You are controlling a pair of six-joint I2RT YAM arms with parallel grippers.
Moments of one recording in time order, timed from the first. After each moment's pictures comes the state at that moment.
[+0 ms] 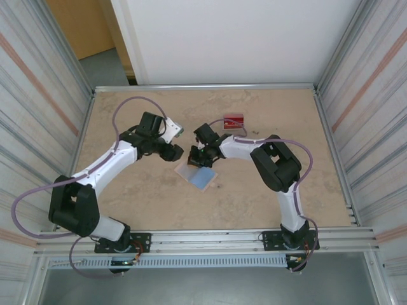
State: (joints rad) left arm -0.41 1.44 1.06 -0.58 0.23 0.26; right arm 0.75 2.09 1.36 -0.31 -0.39 0.91
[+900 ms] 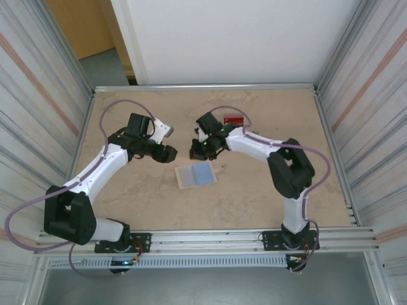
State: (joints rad) left arm -0.31 1.37 1.03 -0.63 0.36 0.19; right arm 0.71 1.91 1.44 -0.56 -0.40 0.72
